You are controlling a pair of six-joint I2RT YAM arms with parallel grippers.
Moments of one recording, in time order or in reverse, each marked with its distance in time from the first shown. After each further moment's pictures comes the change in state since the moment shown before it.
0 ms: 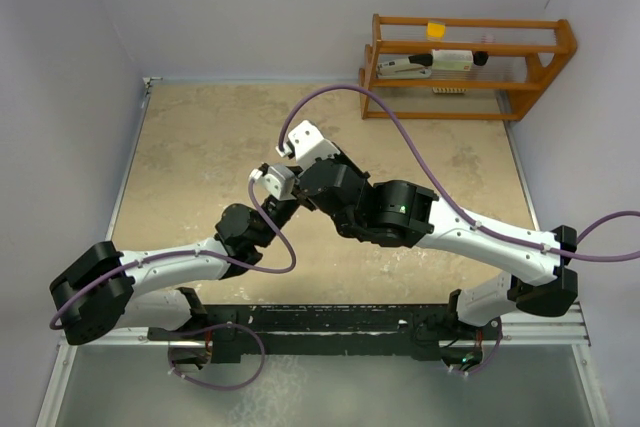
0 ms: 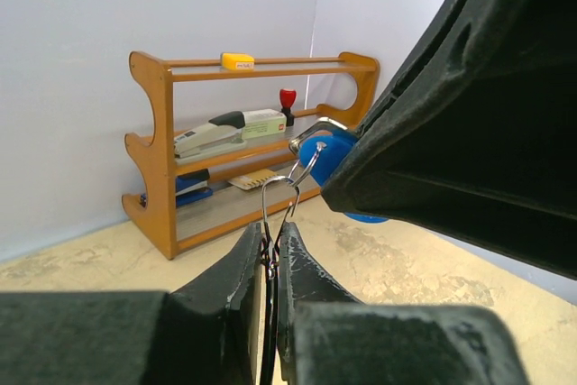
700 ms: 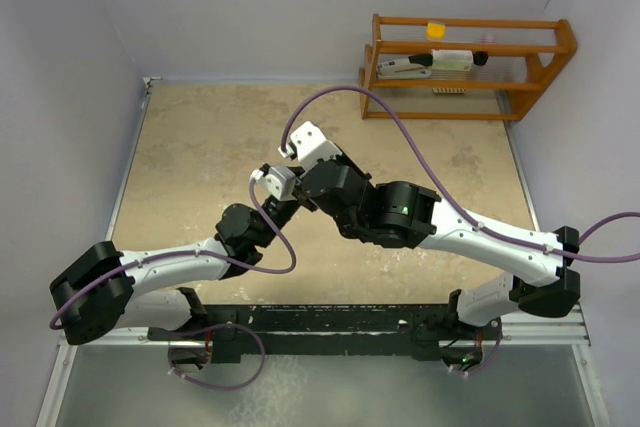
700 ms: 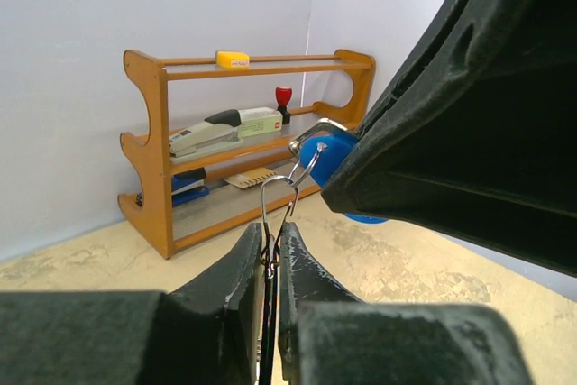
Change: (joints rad) left arm -0.001 0.000 0.000 -0.003 0.006 -0.001; right arm 0.000 -0.013 -0.015 0.000 -0.007 0.008
